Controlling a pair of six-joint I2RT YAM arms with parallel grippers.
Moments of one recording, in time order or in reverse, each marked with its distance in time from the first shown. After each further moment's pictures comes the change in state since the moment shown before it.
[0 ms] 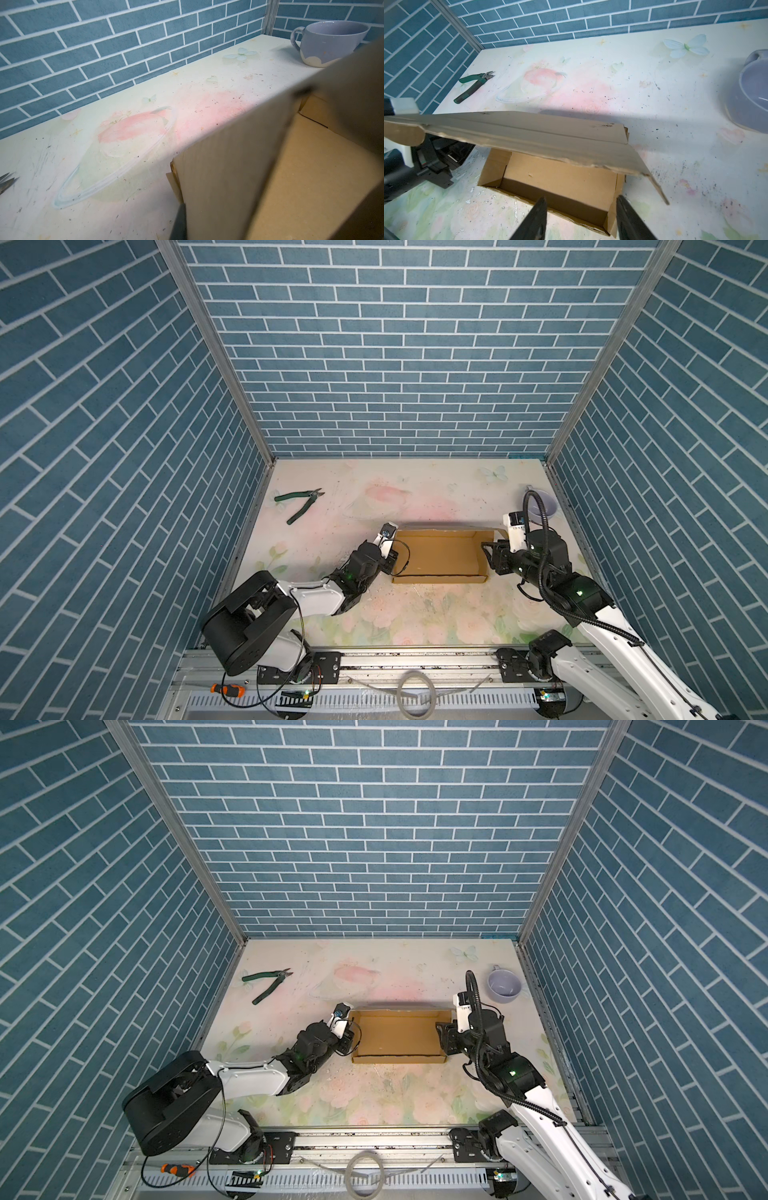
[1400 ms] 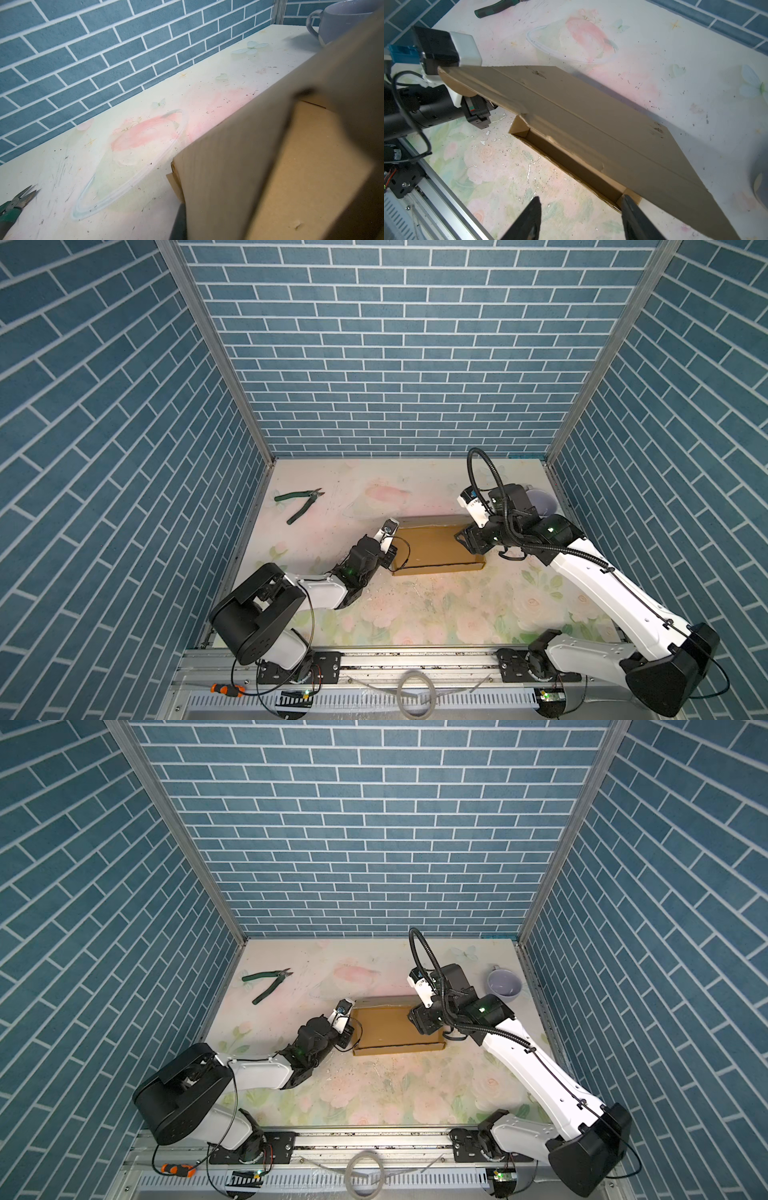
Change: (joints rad) left arm 0.048 0.067 0.018 0.060 0.008 0.107; right arm 0.137 0.487 0.500 -0.299 -0.080 -0.341
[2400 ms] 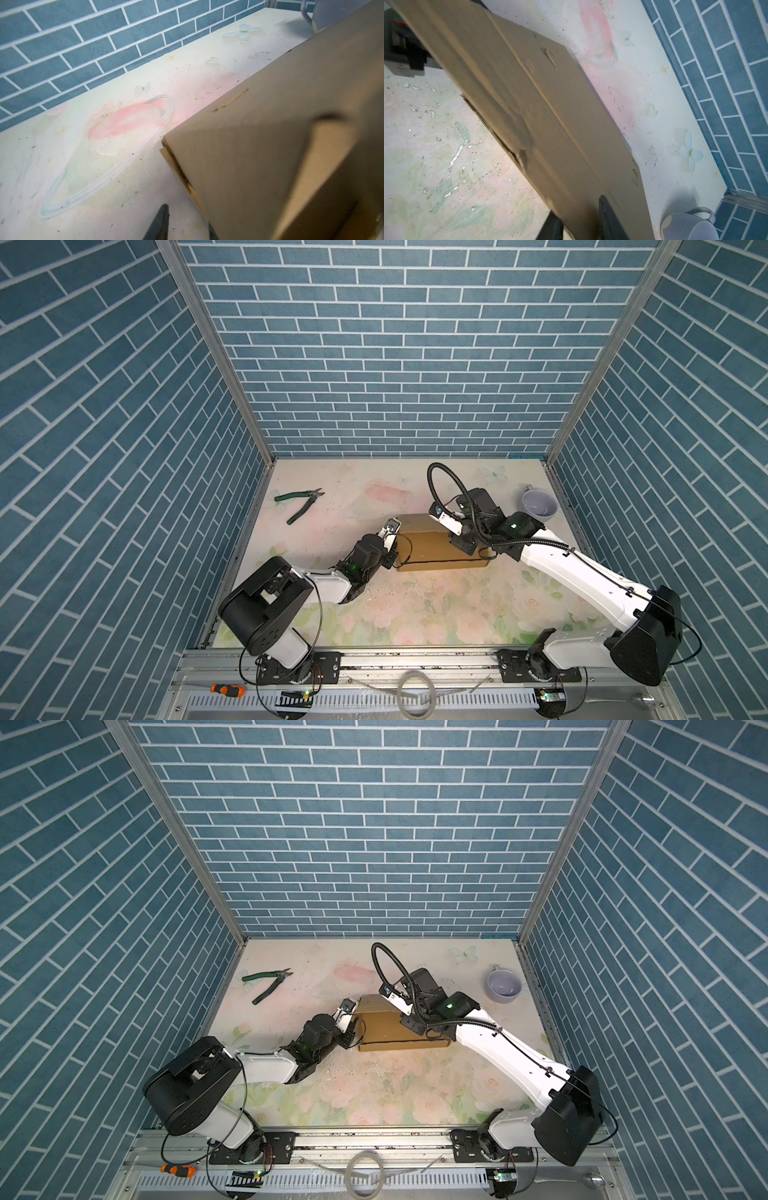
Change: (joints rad) left arm 0.015 0.038 0.047 -0.091 0.092 -0.079; right arm 0.135 0.166 0.001 0.107 0.264 -0.406
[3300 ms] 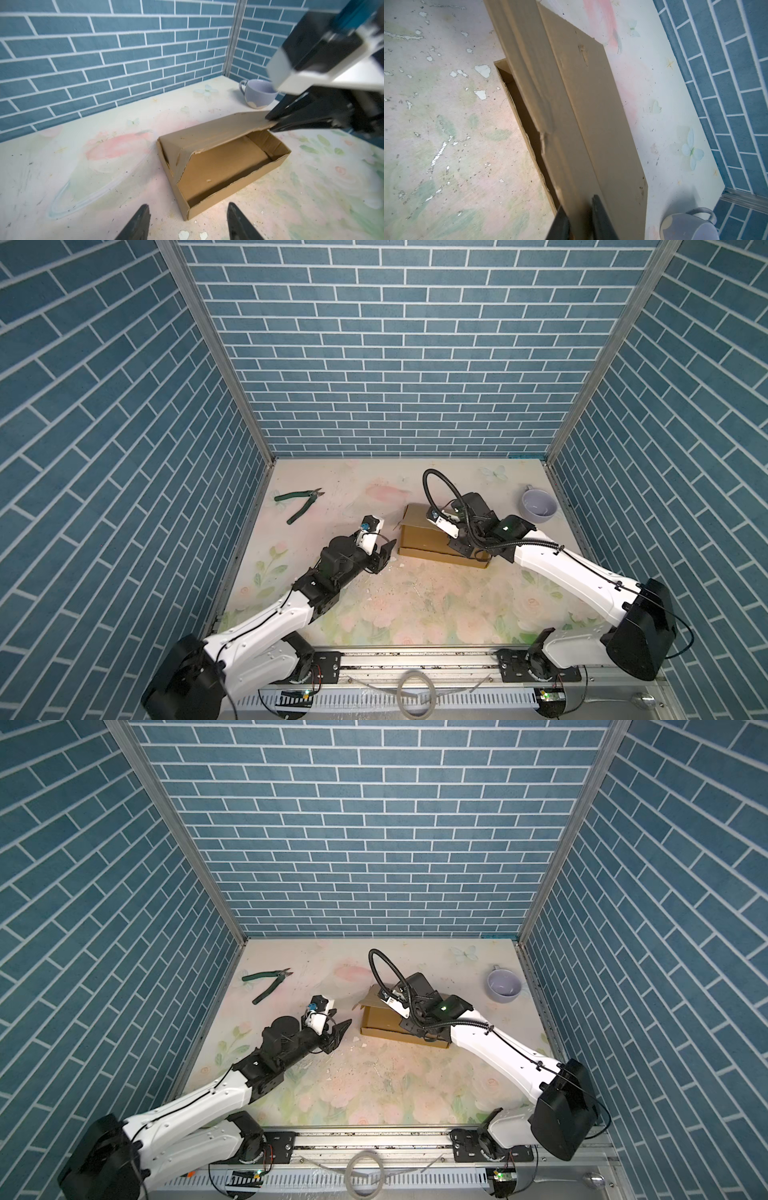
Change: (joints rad) left arm 0.039 -0.649 -0.046 -0.399 0.187 -0.126; right arm 0.004 0.028 -0.060 0.054 0.033 -0.017
